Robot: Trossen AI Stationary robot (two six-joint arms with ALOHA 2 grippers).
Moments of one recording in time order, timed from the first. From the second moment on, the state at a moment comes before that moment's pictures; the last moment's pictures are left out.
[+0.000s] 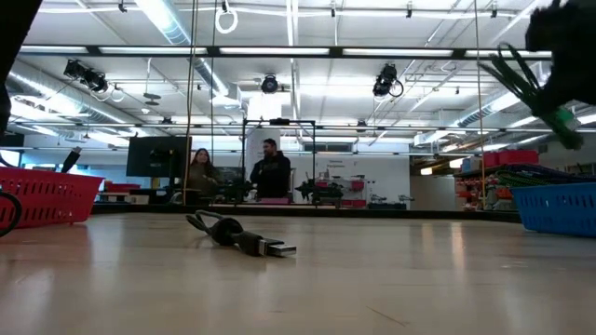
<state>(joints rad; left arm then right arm) -0.14 1.93 2.32 -1.25 -0.57 0.04 0.49 0.54 0.66 -1.15 0.49 1.09</state>
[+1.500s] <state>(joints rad) -0.14 1.93 2.32 -1.34 -0.52 -0.02 0.52 0.67 0.65 -1.28 0.43 1.32</state>
